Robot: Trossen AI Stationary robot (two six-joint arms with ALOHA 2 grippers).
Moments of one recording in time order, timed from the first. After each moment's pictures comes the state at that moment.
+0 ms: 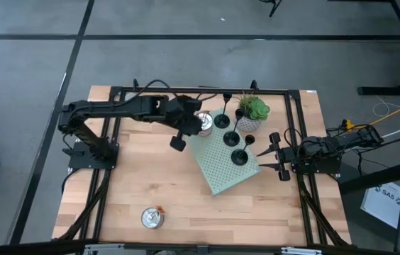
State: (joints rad) left arm 0.13 1.57 1.52 -0.74 -0.02 0.60; right arm 0.29 0.10 0.01 0.02 0.07 -0.20
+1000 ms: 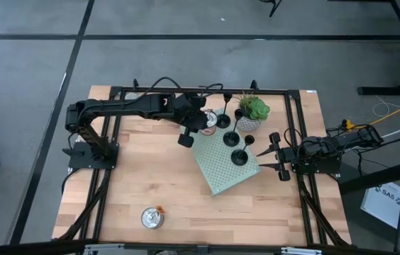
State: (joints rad) left arm 0.18 1.64 1.51 -0.66 0.02 0.52; right arm 0.29 0.10 0.01 0.02 0.07 -0.20
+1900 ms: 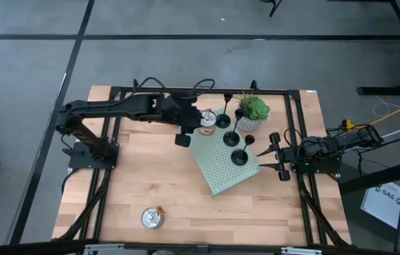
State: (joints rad) left arm 0.11 1.53 1.52 -0.68 -0.14 0.42; right arm 0.29 0.10 0.01 0.02 0.07 -0.20
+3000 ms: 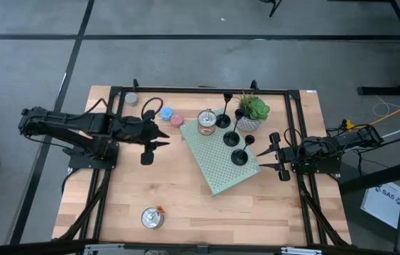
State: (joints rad) left arm -0.09 0.95 0.91 -0.55 -0.21 -0.06; right arm 0.29 0.10 0.01 0.02 0.07 -0.20
